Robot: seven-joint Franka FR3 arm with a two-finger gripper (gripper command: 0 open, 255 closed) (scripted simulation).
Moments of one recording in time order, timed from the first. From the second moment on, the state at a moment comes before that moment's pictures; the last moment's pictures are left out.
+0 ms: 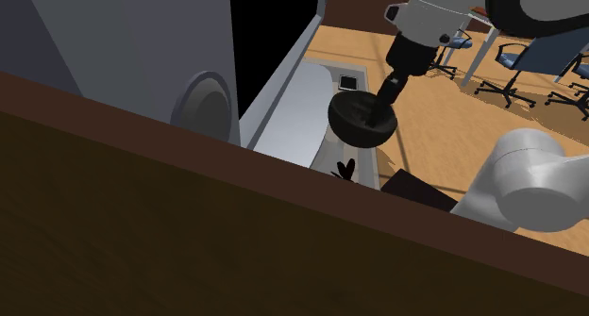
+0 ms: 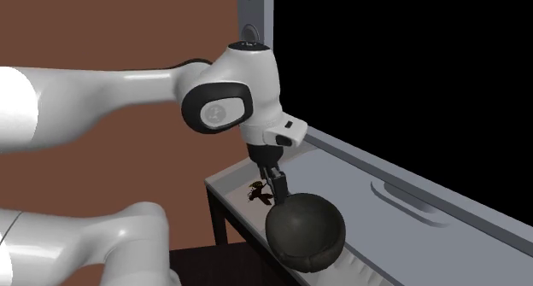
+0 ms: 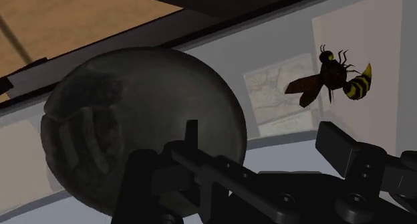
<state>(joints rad) 0.20 -0.97 0.15 -2.65 0.14 1.82 0.04</state>
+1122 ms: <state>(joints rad) 0.42 -0.94 0.36 -2.91 0.37 2.16 0.09</state>
